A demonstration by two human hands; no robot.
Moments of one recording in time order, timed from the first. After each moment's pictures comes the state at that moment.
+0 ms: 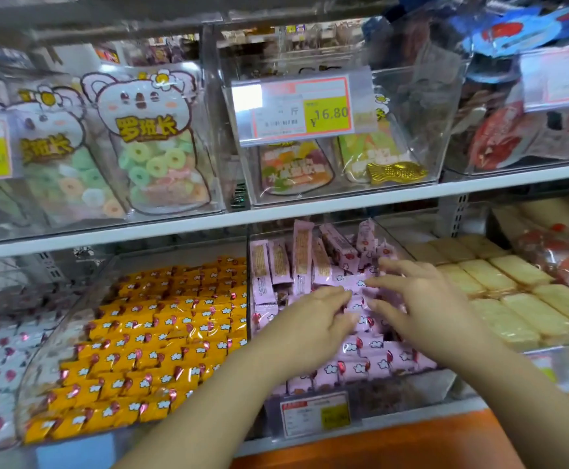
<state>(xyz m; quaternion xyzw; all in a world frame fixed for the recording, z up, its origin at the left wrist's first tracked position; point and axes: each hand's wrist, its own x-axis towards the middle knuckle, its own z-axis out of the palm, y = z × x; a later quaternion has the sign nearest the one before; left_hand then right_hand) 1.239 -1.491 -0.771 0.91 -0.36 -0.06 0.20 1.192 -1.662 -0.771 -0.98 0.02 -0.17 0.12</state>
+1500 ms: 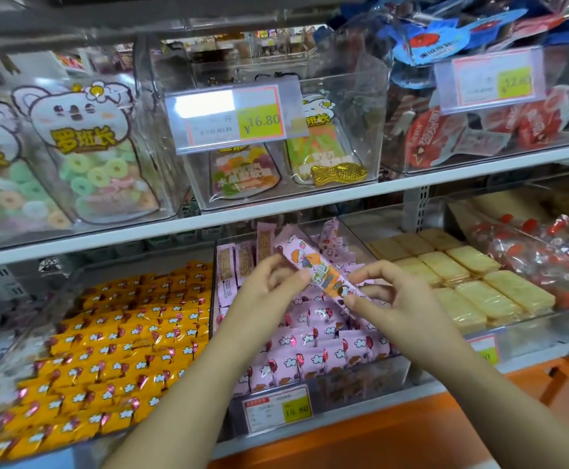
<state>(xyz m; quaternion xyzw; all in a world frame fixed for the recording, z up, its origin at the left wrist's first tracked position) 1.227 -1.499 -0.758 0.77 -0.19 -0.08 0.60 1.161 -1.670 -0.774 -0.80 0.03 -0.19 0.56</state>
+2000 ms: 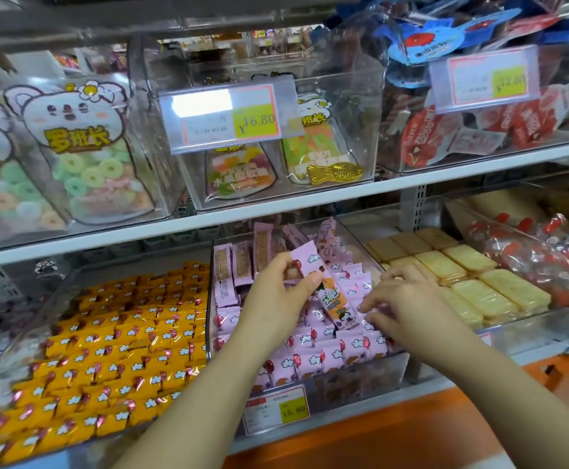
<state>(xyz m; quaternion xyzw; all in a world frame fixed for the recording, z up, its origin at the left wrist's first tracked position) 1.227 -1.515 -0.757 0.83 -0.22 -0.01 0.51 1.168 -1.697 -0.783 -0.97 0.00 -0.18 0.14</state>
